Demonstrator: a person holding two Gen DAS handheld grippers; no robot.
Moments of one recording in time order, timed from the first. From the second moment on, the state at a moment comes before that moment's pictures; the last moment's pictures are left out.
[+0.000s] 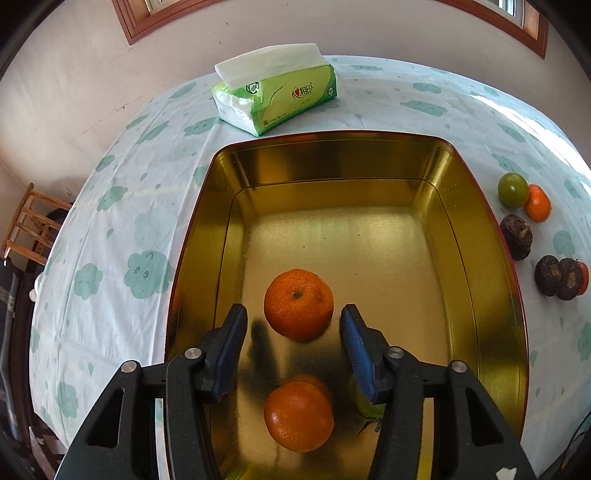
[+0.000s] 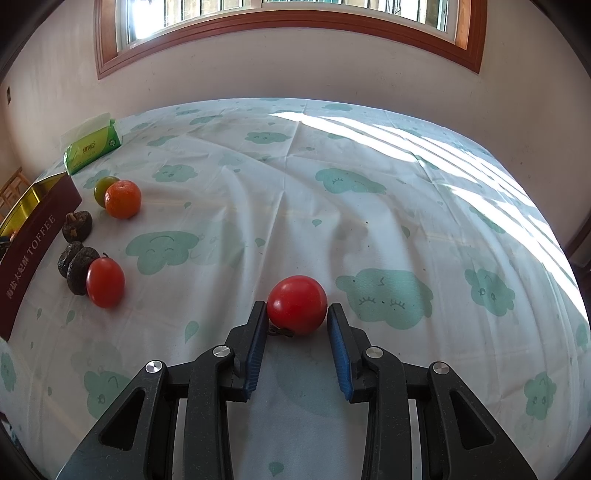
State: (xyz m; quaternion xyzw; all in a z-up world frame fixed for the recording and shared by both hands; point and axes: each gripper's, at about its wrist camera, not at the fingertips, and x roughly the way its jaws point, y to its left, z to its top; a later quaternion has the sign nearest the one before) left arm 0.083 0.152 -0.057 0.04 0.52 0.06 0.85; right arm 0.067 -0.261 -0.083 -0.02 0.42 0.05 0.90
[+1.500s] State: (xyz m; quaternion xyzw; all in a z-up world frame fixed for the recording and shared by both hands) left arm -0.062 0.213 0.017 -0.11 0.39 0.16 0.90; right arm 0.069 -0.260 -0.081 -0.02 0.43 0.05 0.90
